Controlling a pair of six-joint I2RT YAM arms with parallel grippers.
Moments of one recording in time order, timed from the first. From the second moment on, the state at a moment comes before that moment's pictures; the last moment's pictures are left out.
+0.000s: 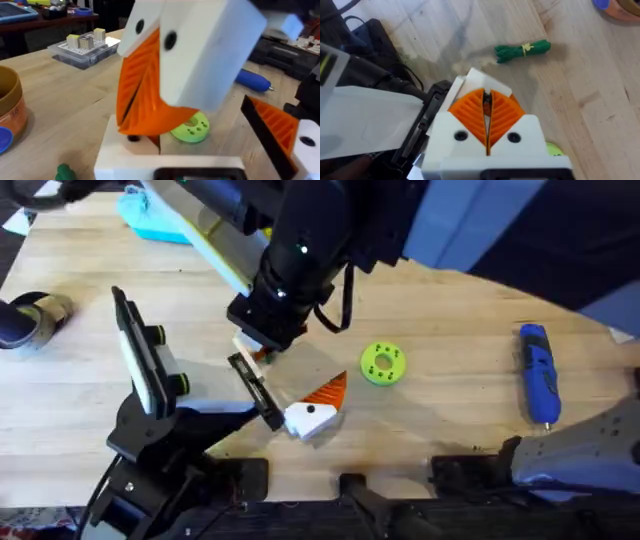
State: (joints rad) left arm -0.47 0.00 0.01 -0.06 0.51 -0.12; right arm 1.02 1.78 1.80 -1.16 -0.11 -0.01
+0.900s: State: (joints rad) left arm -0.47 0.00 0.01 -0.06 0.51 -0.12; right arm 0.98 1.70 1.80 -1.17 -0.09 -0.03
